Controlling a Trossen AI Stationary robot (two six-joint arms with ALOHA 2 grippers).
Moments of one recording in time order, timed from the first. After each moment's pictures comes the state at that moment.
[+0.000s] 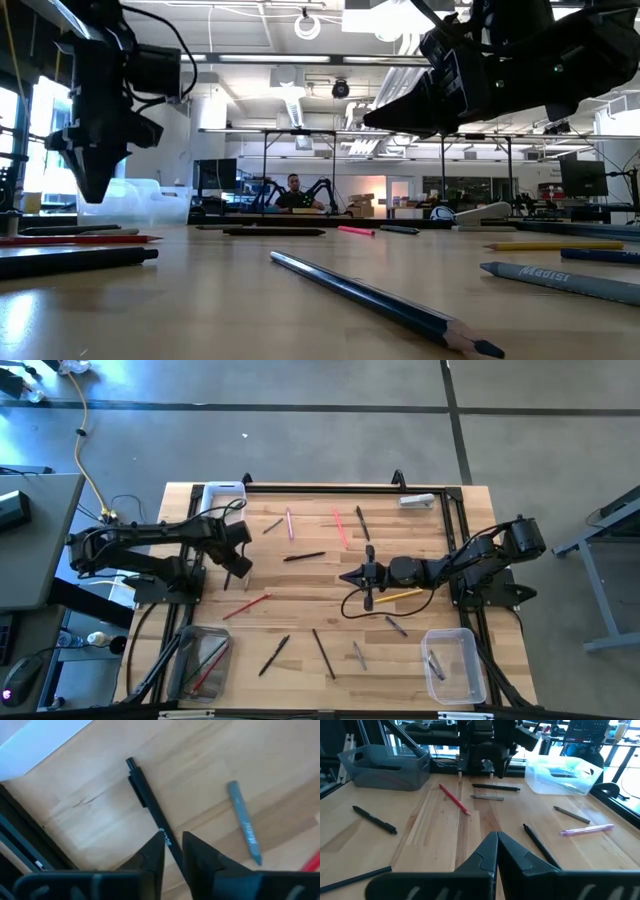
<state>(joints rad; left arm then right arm) 0.51 1.14 0.60 -0.99 -0.04 -0.60 0.10 1.56 0.44 0.94 0.15 -0.05</state>
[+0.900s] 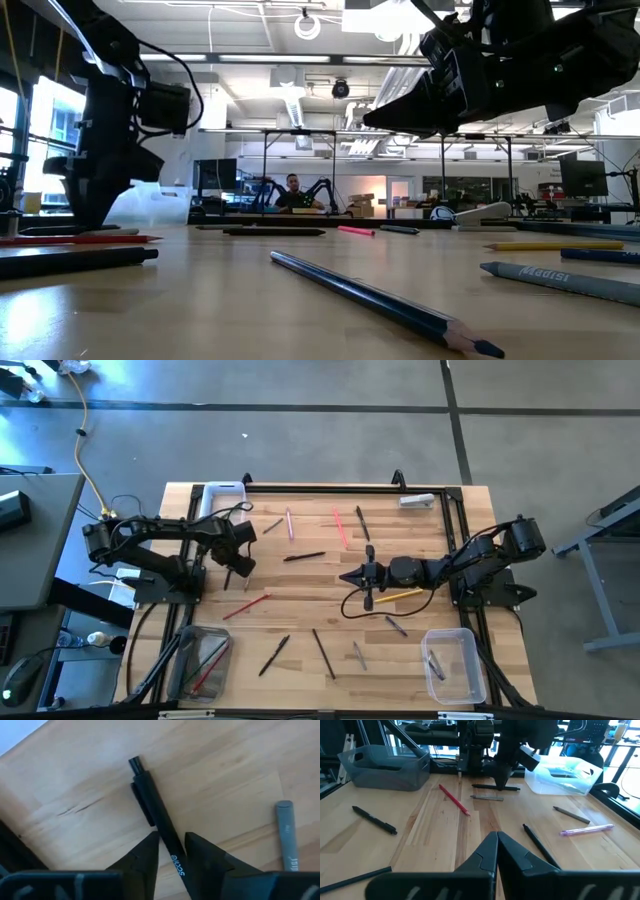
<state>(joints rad) 0.59 1.33 0.54 -0.83 -0.01 -0.59 0.10 1.56 0.44 0.94 0.15 -0.05</state>
